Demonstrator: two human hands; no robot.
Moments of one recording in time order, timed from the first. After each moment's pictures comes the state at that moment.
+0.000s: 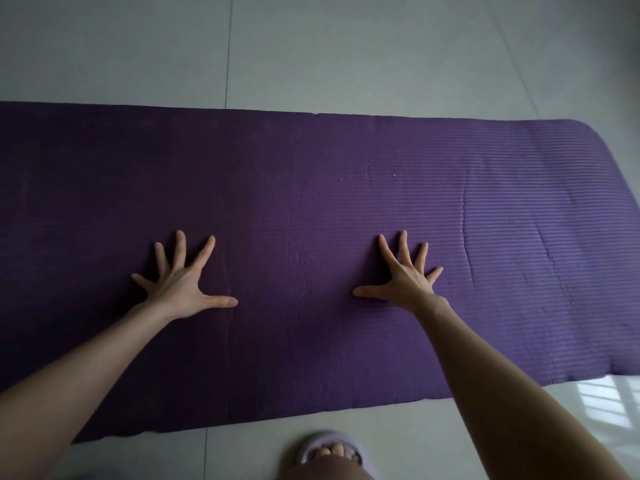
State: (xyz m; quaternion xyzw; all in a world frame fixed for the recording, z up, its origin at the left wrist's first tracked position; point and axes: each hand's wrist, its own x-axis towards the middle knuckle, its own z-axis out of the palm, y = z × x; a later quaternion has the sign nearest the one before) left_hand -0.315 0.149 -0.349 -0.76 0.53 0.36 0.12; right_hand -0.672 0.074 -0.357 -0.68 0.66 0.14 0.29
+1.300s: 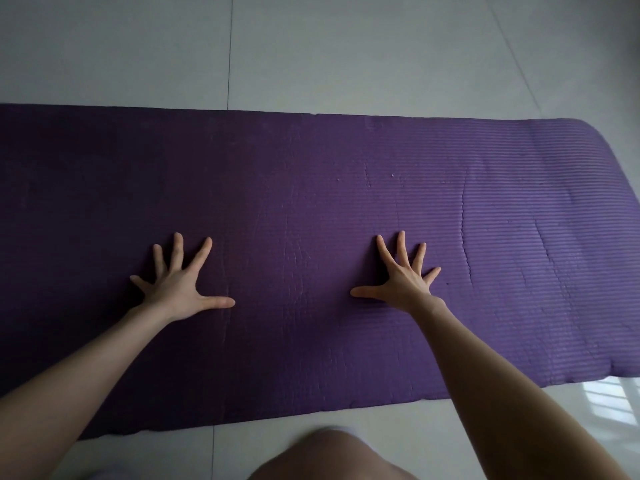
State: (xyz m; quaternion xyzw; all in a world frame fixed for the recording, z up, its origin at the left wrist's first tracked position) left_hand -0.308 0.156 -0.346 -0.77 0.53 0.35 0.13; right_hand -0.665 0.082 -0.358 -0.67 0.67 0.13 0.30
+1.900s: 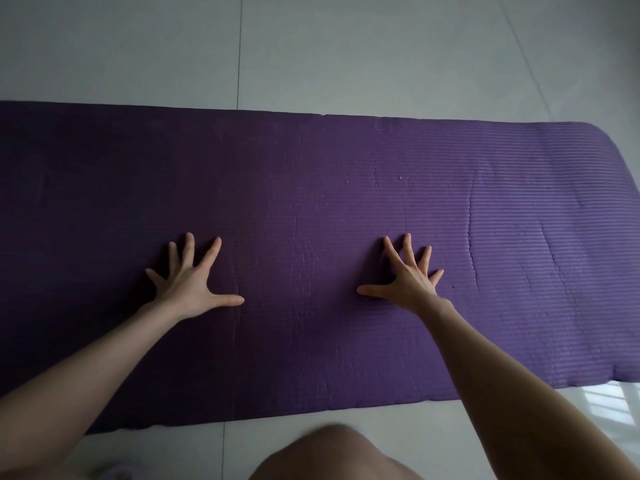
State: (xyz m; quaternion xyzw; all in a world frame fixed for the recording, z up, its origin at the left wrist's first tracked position) left_hand -0.306 0.154 -0.347 -0.77 0.54 0.33 0.10; right_hand -0.660 0.078 -0.355 -0.66 0.67 0.11 0.31
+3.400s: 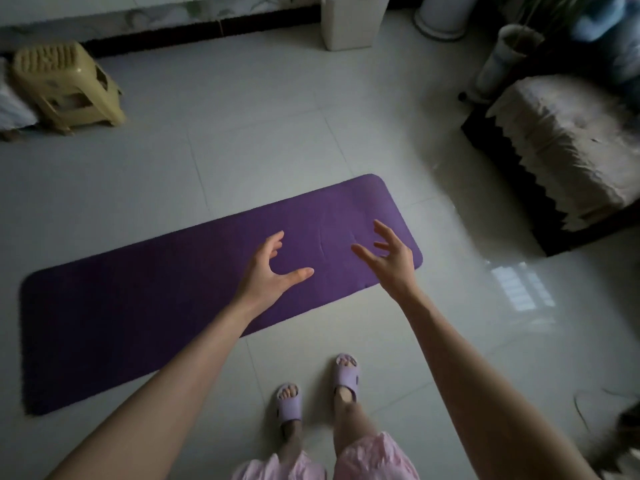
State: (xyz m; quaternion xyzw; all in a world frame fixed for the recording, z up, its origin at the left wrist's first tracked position) left_hand -0.558 0.292 0.432 -0.63 0.54 0.50 -0.26; right_hand -0.787 0.295 0.421 -0.47 0.73 -0.34 0.37
